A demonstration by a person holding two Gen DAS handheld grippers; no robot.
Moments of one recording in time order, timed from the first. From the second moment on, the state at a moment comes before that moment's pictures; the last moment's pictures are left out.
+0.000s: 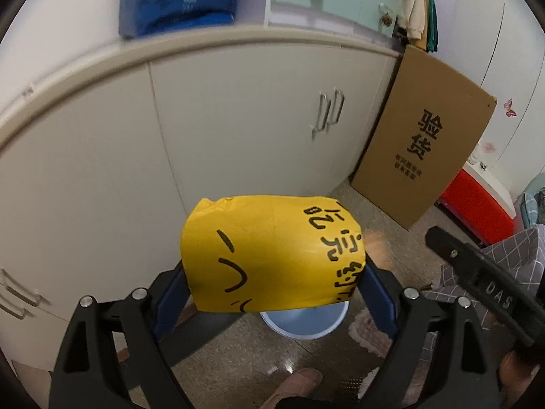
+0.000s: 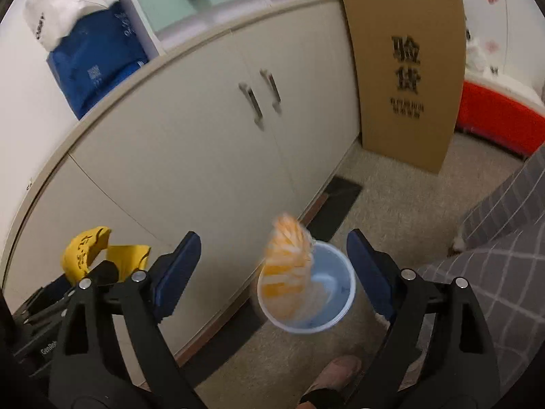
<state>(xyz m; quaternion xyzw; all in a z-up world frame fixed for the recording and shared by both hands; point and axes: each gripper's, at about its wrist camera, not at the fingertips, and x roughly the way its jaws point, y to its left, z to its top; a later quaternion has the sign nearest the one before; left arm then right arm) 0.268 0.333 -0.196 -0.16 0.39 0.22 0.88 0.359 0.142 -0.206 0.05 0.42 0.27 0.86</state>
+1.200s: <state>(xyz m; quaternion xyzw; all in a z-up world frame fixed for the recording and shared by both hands) 0.331 0.295 -0.203 -0.14 0.42 0.17 0.88 0.332 0.068 -0.162 0.06 0.32 0.17 0.93</state>
